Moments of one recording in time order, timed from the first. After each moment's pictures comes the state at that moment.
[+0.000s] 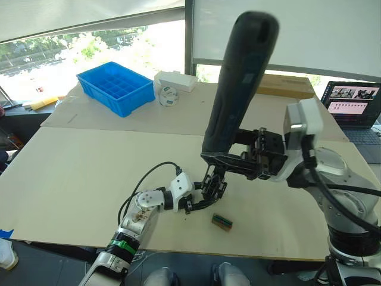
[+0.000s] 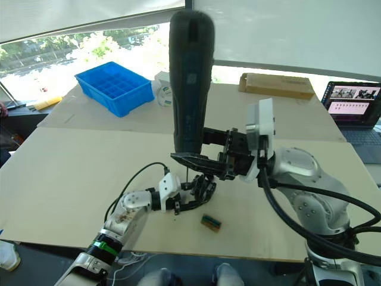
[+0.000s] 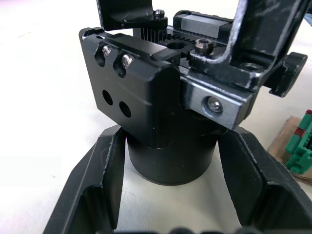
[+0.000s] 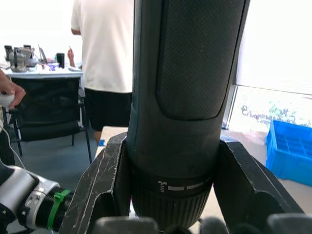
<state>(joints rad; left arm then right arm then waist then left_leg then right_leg) -0.38 0.24 -0.28 0.28 -0.12 -0.04 -0.96 -0.53 -0.61 -0.02 -0.56 0.88 0.56 0.80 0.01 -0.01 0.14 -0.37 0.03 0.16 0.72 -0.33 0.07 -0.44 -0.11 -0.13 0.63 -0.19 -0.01</state>
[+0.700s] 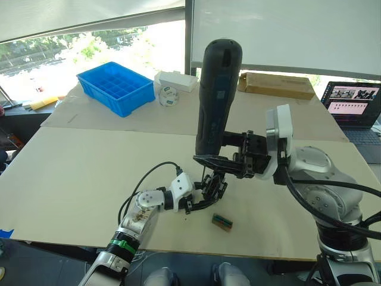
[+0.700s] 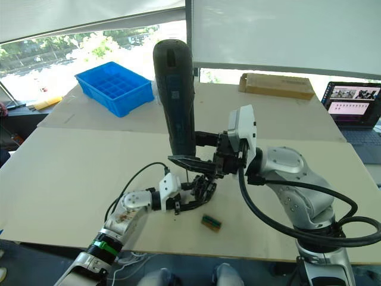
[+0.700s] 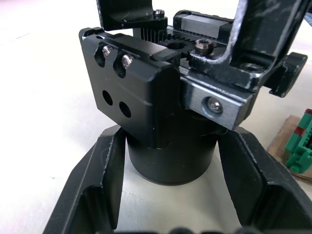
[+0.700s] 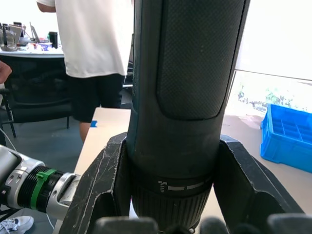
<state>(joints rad) -0.38 0.24 -0.29 0.28 -0.12 -0.04 -0.96 -0.54 -0.56 0.03 -0.51 0.75 0.55 0.85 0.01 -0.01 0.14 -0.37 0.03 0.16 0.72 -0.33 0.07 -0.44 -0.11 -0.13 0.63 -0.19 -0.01</state>
